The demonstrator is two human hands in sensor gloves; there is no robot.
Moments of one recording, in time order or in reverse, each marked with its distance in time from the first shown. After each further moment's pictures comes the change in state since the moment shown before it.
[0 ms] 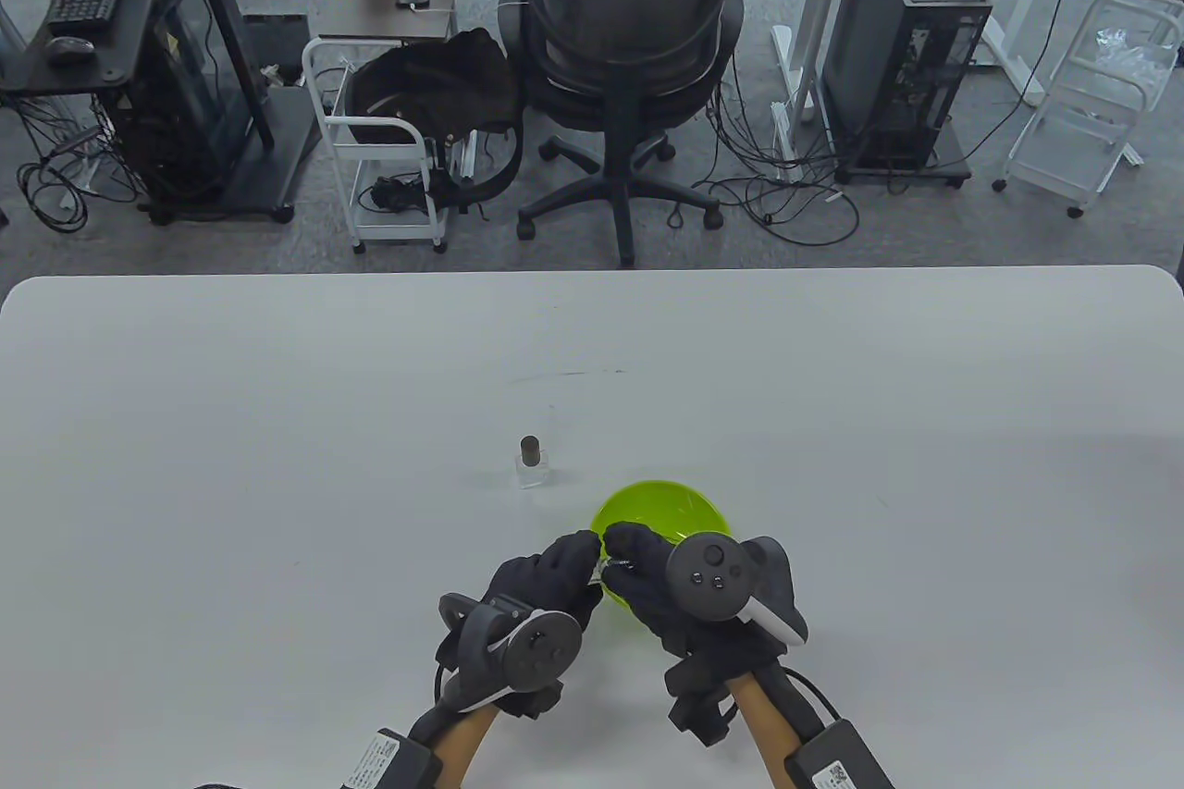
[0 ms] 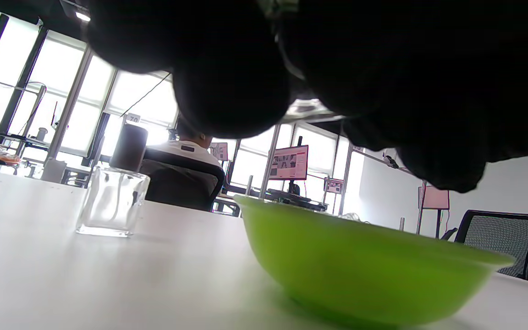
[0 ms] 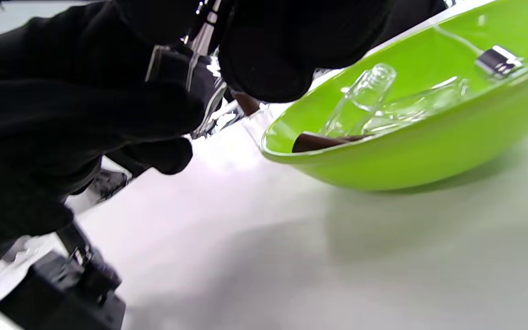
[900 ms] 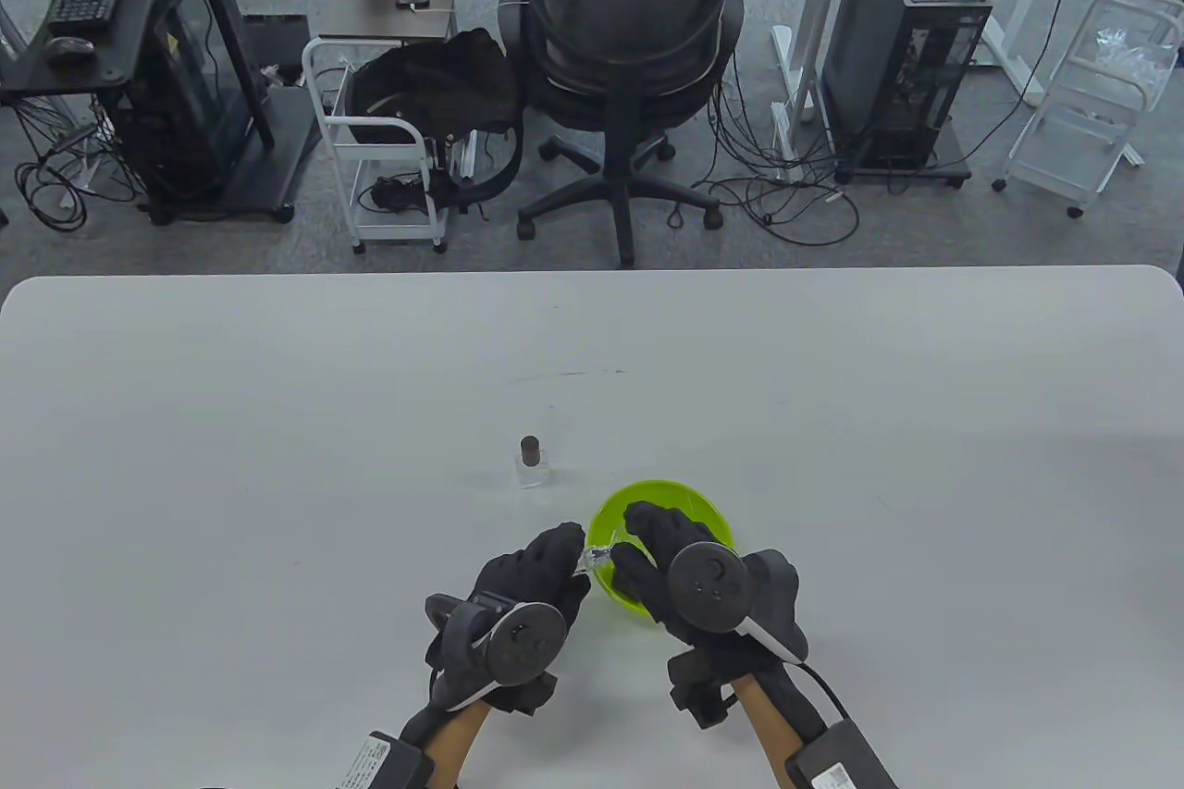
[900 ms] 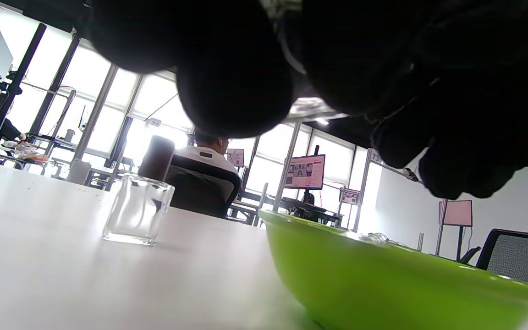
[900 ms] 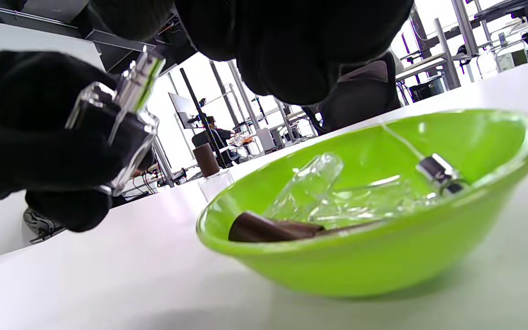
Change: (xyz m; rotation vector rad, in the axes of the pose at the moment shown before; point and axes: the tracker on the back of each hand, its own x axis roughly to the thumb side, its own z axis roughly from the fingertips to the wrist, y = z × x) left_hand -0.013 0.003 0.001 0.030 0.071 0.016; right_hand -0.001 -0.018 0.013 -0.274 0.075 0.134
